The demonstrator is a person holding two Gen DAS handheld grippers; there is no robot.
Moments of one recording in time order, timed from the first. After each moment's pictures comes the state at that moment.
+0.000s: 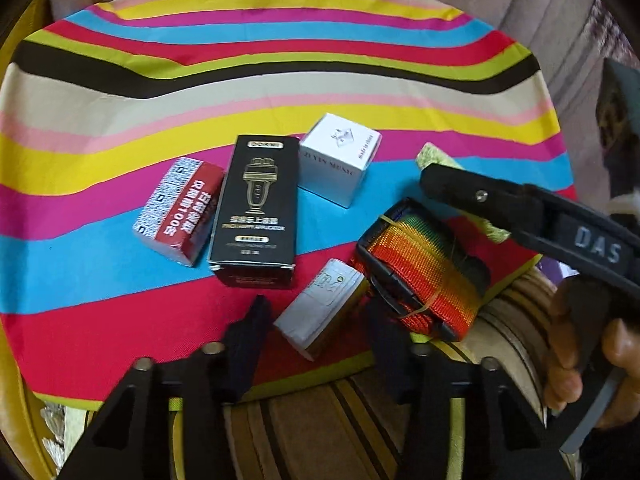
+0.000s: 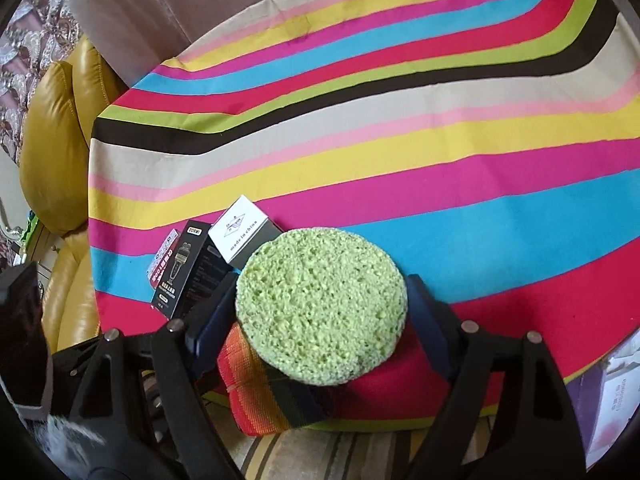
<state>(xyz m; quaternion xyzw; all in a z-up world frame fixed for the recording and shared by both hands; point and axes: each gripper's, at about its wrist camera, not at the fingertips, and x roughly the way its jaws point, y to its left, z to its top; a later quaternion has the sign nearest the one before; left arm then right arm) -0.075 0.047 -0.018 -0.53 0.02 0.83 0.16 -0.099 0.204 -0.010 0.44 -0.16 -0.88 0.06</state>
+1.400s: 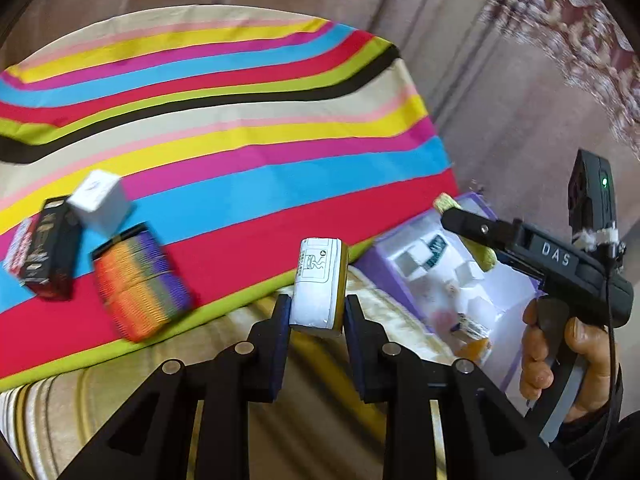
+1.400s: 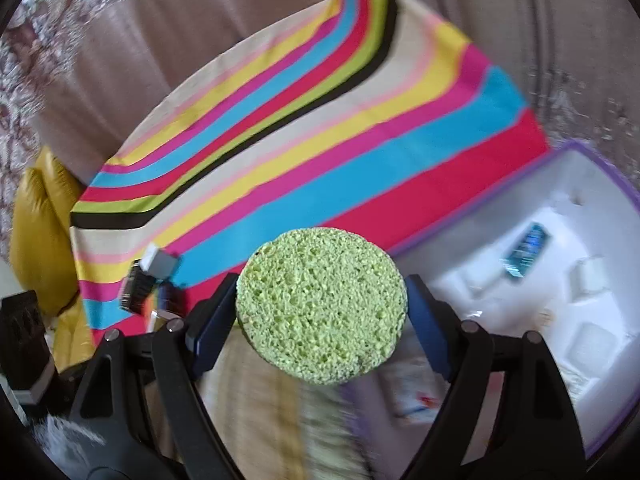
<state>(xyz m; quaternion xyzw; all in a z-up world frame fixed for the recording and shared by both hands) -0.001 0.179 0.029 -0.47 0.00 0.82 0.32 0.051 0.387 0.018 0.39 -0.25 -0.88 -0.08</state>
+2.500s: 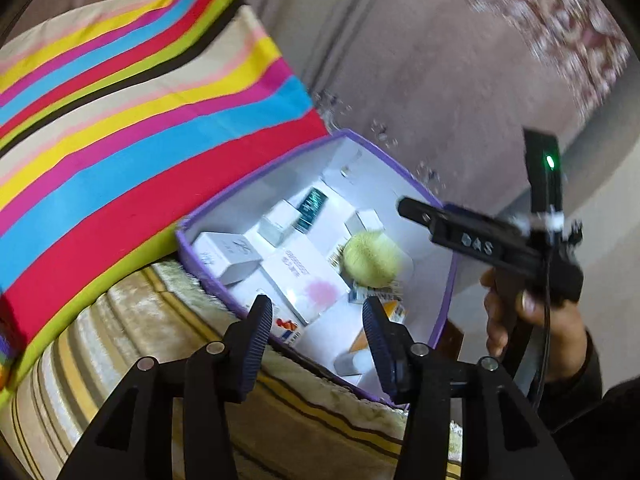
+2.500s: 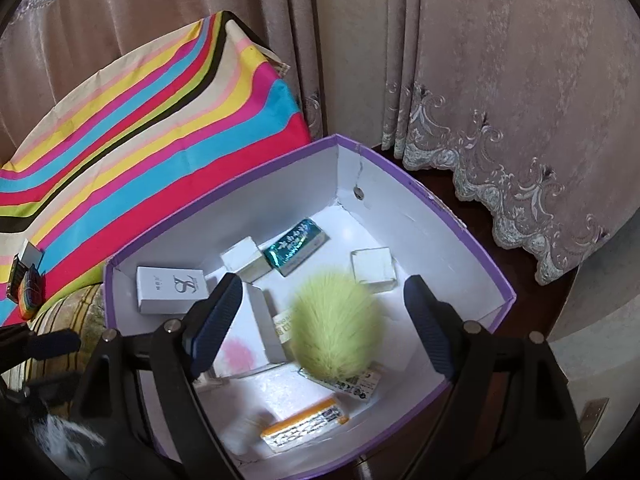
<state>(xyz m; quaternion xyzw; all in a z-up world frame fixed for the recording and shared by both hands) 0.041 0.282 0.022 -0.49 0.04 0.74 0.47 0.137 0.477 0.017 0.40 -0.16 -0.86 -0.27</state>
